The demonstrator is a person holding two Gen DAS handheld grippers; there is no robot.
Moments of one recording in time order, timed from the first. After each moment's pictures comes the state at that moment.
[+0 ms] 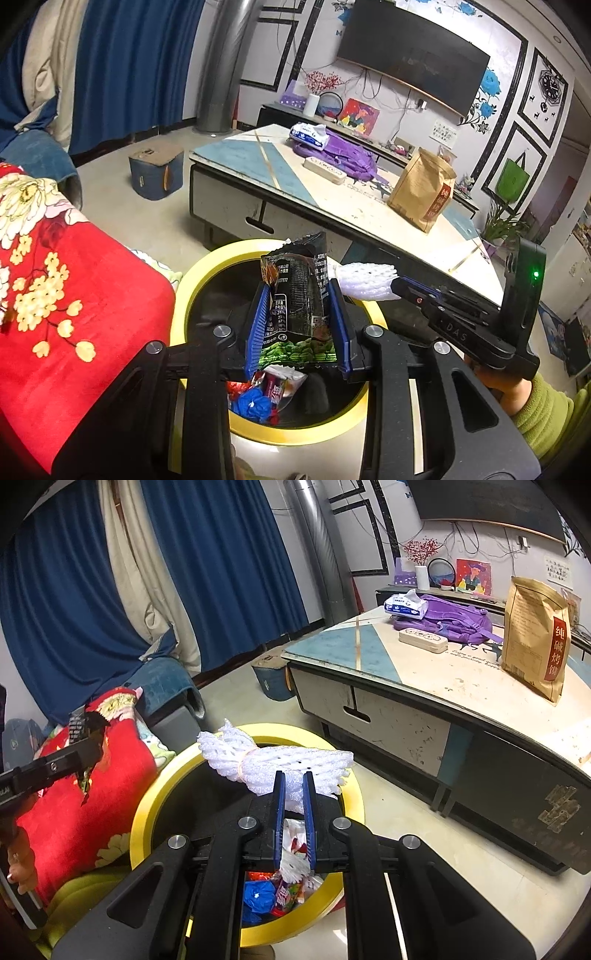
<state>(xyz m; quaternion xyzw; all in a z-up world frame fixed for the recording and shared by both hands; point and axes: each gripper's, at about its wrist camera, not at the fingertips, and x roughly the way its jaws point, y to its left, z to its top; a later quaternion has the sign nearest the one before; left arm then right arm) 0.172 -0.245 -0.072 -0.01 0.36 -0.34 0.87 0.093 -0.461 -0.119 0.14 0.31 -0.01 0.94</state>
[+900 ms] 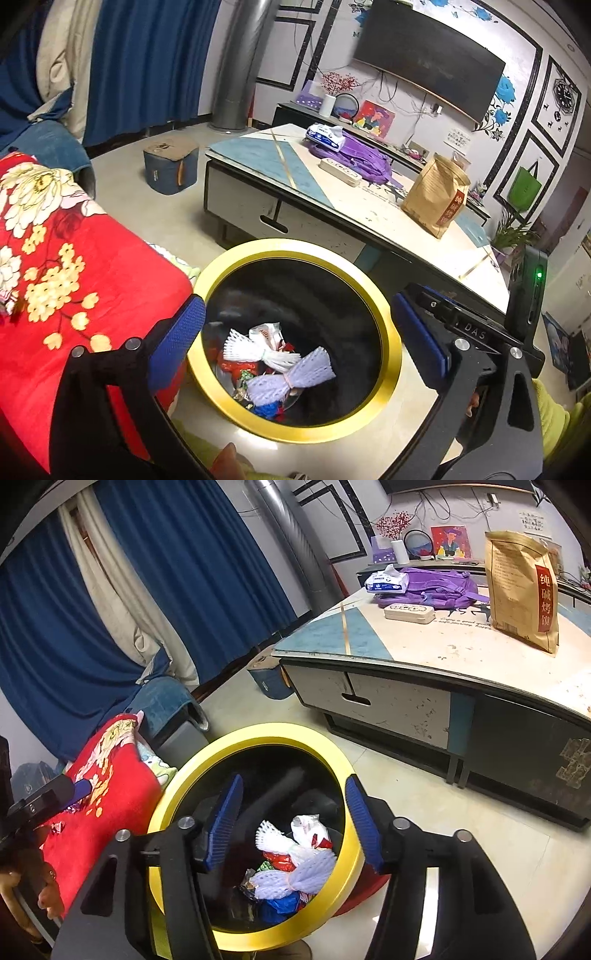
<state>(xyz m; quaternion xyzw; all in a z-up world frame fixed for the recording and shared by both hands) 0.171 -0.232 -0.069 -0.02 0.36 -0.31 0.88 0.093 -0.483 -0.126 0.23 0.31 -0.02 0.92</state>
